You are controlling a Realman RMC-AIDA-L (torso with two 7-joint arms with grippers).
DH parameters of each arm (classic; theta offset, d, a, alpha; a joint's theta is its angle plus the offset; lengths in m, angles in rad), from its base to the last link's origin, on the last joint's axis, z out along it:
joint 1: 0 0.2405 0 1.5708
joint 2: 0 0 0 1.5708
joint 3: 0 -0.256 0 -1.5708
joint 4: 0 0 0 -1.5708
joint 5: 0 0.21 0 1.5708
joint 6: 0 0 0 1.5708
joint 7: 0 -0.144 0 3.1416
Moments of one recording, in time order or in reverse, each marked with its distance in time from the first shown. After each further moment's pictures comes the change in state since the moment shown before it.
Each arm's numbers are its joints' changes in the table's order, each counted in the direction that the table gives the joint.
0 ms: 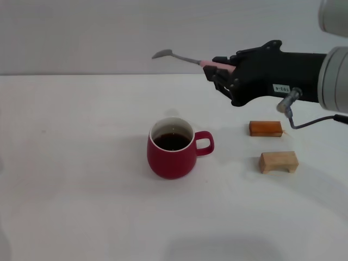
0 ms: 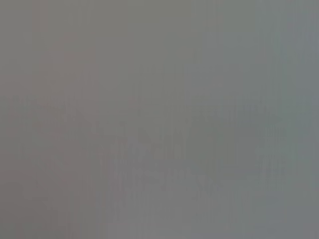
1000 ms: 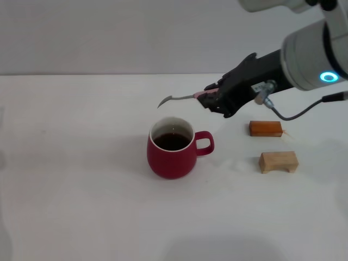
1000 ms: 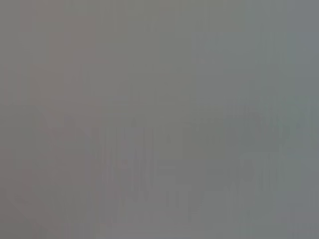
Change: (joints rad) left arm -0.015 -0.005 0.000 -0.001 0.005 0.001 0.000; right arm 0.450 0.003 -0.140 0.215 -0.117 -0.471 -0.135
